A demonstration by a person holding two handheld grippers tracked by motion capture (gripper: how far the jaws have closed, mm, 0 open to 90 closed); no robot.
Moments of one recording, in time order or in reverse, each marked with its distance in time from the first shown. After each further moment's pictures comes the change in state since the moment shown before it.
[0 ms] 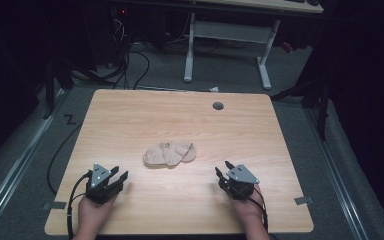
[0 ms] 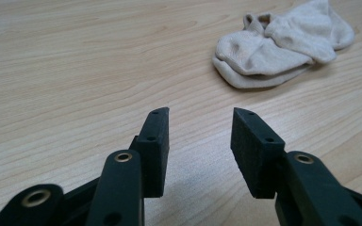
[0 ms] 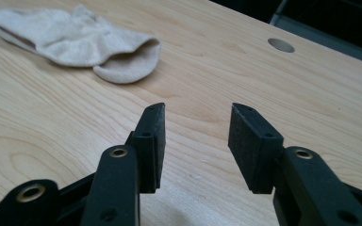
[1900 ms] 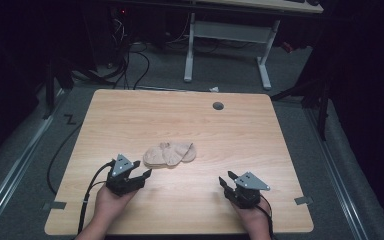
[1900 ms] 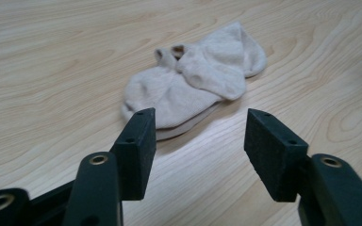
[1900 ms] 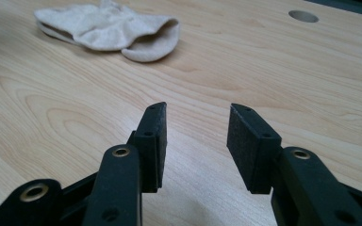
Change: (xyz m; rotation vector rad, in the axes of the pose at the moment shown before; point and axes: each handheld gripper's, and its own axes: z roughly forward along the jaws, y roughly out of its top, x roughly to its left) left arm -0.040 0.046 0.020 0.031 -0.188 0.053; right arm -0.002 -0.014 -0.025 0.038 0.086 0.077
